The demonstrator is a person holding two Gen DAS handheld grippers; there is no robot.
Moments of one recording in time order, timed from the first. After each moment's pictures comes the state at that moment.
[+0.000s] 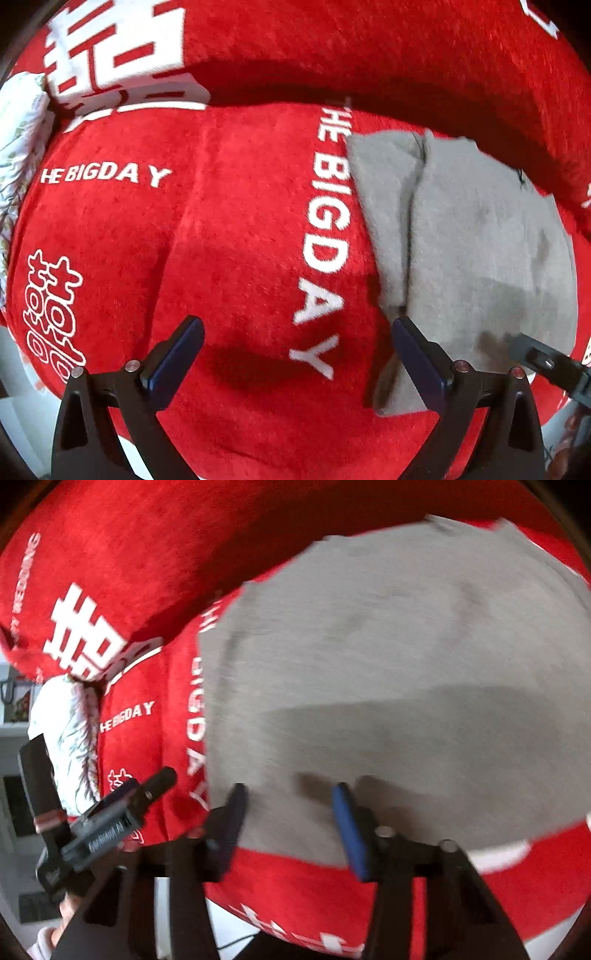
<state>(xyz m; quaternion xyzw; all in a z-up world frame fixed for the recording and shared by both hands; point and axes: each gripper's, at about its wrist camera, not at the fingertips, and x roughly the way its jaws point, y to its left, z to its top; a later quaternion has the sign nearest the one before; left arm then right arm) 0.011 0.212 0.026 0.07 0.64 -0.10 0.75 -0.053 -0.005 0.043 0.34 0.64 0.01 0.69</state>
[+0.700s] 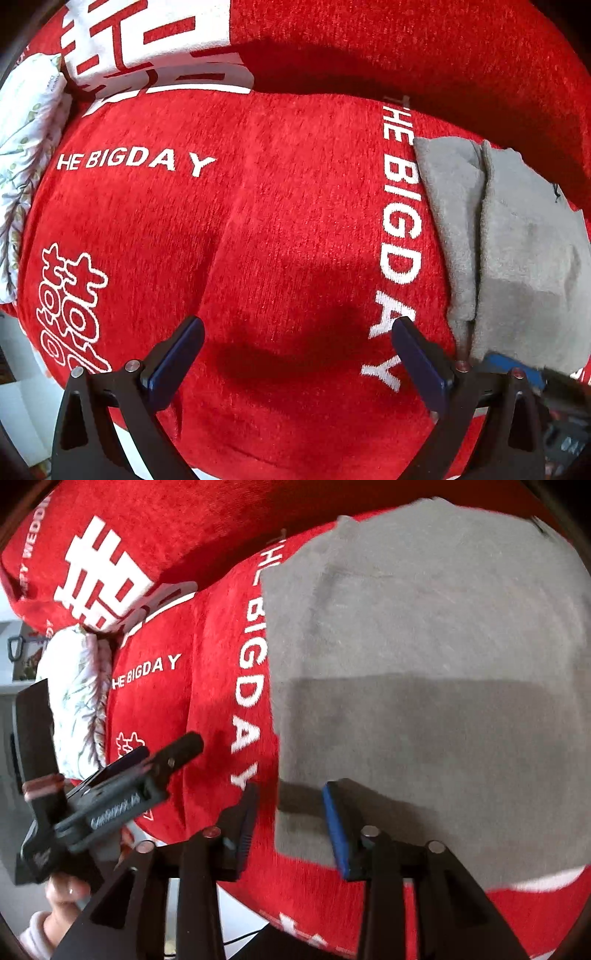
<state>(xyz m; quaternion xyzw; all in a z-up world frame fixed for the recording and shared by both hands) 0.037 0.250 0.008 0.08 0.67 -0.07 0.74 -0.034 0.060 0.026 0.33 0.67 0.07 0.66</state>
